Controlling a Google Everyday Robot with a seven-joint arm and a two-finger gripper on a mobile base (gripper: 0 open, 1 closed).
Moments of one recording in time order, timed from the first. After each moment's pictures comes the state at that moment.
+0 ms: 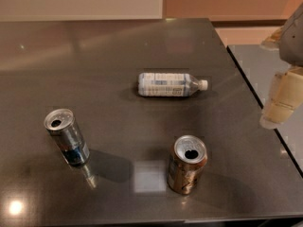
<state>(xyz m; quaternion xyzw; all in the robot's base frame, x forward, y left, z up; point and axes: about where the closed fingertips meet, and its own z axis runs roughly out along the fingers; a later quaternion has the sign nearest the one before) 0.438 -0.217 0.976 -0.60 0.78 -0.03 0.16</state>
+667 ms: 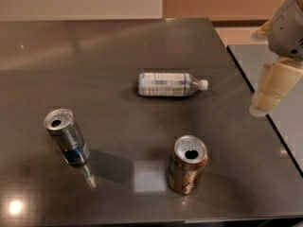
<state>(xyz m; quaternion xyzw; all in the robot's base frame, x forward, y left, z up) 0.462 -0.209 0.979 -0.61 0.77 -0.04 0.17</state>
